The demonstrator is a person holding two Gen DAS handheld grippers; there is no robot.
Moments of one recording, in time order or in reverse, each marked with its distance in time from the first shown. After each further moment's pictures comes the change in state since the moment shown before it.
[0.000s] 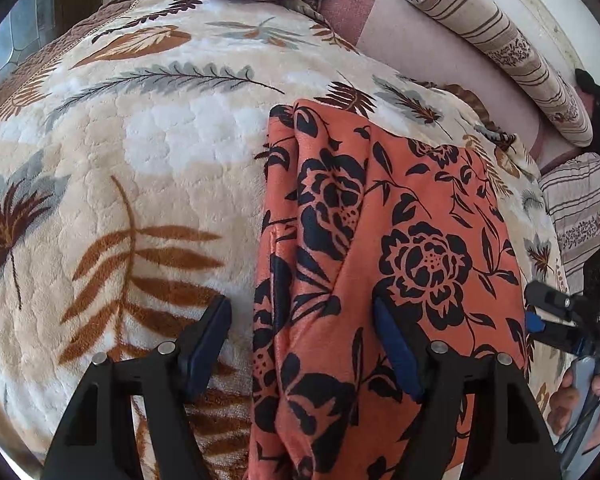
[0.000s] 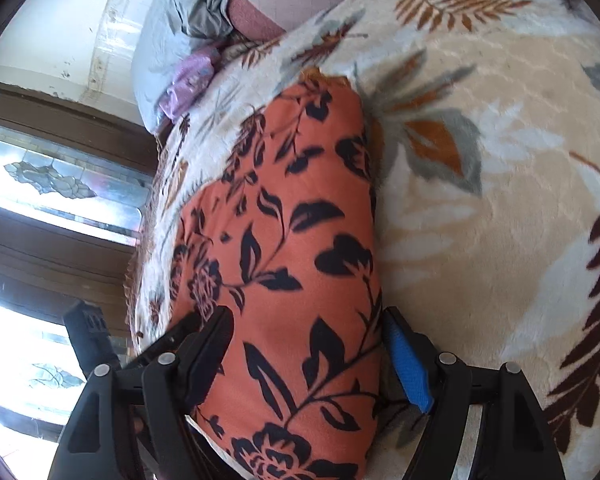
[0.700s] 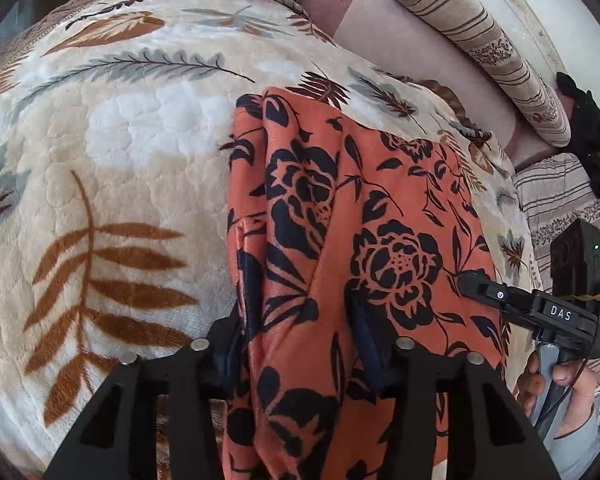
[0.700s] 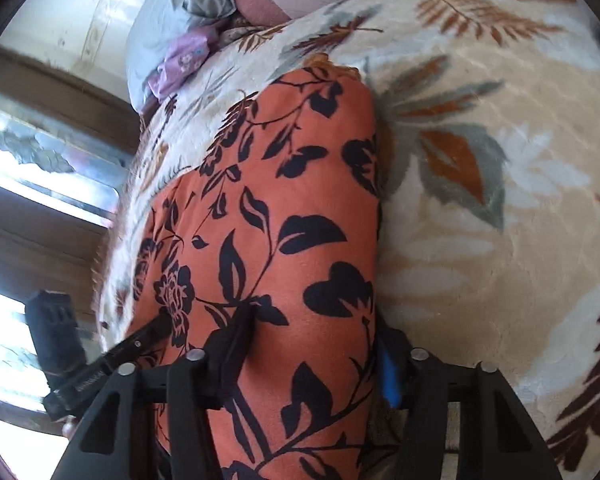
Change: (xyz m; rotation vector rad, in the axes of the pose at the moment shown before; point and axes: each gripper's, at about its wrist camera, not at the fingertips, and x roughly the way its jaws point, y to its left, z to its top) left arm 0.013 0.001 0.003 -0.001 0.035 -0.130; right arm 0.027 0.015 0.012 -0.134 0.030 -0.133
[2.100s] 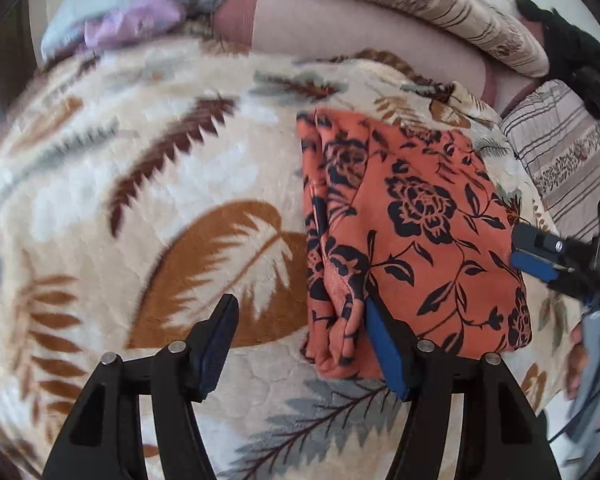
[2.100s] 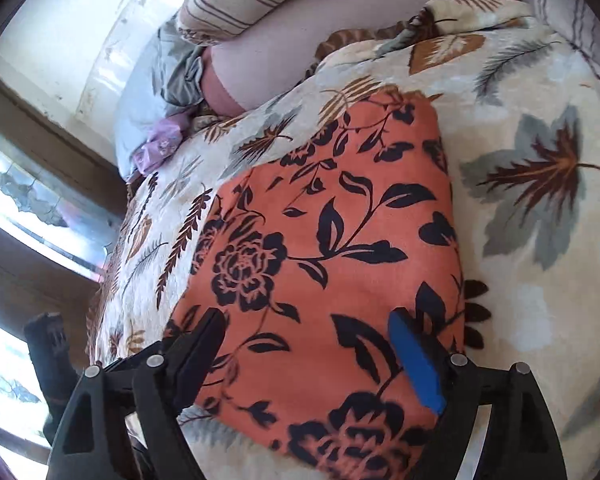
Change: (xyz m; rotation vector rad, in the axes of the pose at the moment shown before) left arm -0.005 -0.126 -0.014 0.245 -0.062 0.147; right arm -0.118 -0.072 0.000 0.100 -0.228 -0.059
